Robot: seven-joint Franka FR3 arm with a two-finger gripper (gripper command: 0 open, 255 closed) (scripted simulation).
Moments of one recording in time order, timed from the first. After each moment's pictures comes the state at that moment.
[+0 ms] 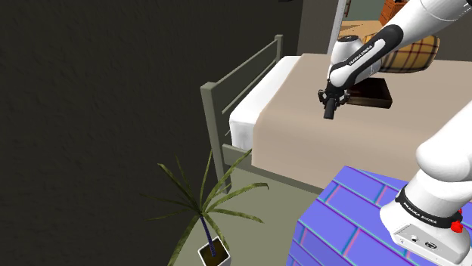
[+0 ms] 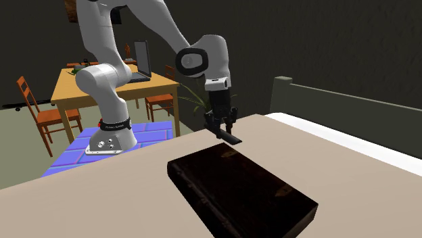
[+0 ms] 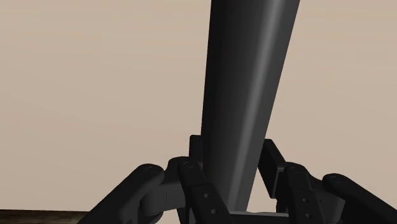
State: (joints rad) arm -0.45 0.01 -0.09 -2.44 -0.31 2.60 0.90
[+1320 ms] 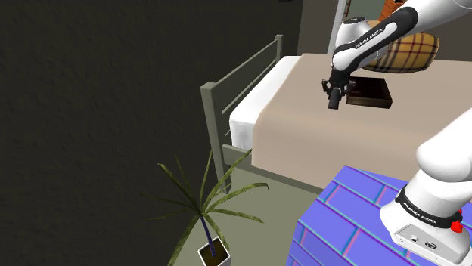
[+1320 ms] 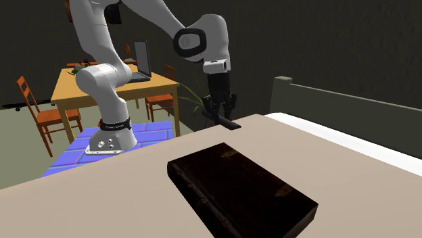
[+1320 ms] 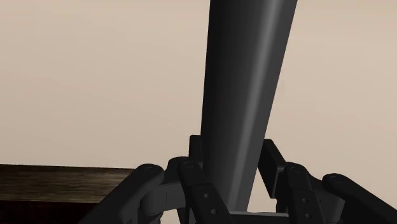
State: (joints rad) arm -0.45 -0.11 -0.09 -2.40 -0.27 2.44 0.85
